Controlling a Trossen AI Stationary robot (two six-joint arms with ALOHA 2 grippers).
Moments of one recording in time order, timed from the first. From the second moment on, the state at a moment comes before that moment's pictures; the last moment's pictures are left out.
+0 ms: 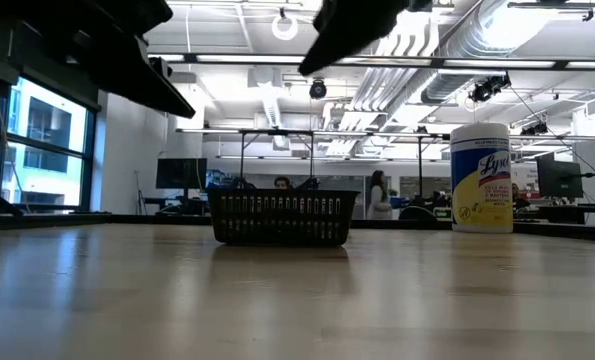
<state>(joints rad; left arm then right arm) -0.29 1.06 0.56 -0.08 -0.38 -0.08 0.23 1.70 1.34 -0.45 0.17 -0.09</state>
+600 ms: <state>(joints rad) -0.18 1.08 0.43 0.32 -0.28 -0.06 0.11 1.02 0.60 0.10 0.24 -0.04</state>
